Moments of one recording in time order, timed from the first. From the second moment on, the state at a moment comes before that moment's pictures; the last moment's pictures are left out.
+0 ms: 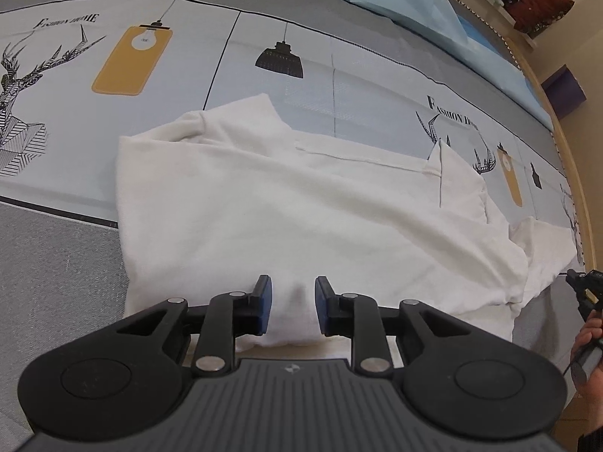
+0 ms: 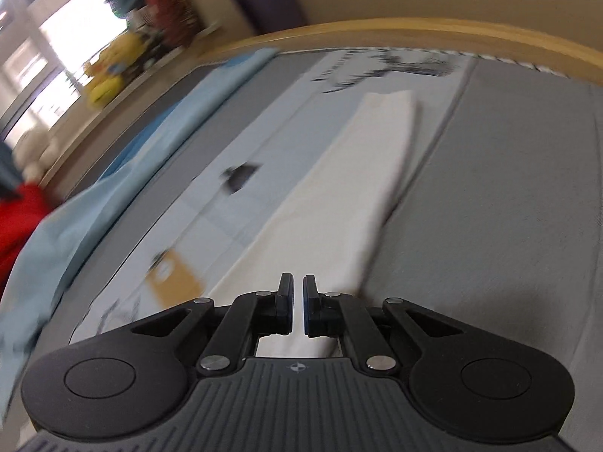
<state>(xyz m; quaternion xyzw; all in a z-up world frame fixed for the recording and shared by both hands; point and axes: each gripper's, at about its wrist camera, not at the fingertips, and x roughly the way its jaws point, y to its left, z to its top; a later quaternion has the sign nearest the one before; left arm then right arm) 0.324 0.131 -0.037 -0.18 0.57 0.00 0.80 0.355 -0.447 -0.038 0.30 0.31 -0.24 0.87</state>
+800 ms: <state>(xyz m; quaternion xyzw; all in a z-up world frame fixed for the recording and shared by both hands) 0.321 0.158 -0.024 -0.20 0.56 0.02 0.81 0.385 -0.403 0.000 0.14 0.20 -0.18 0.95</state>
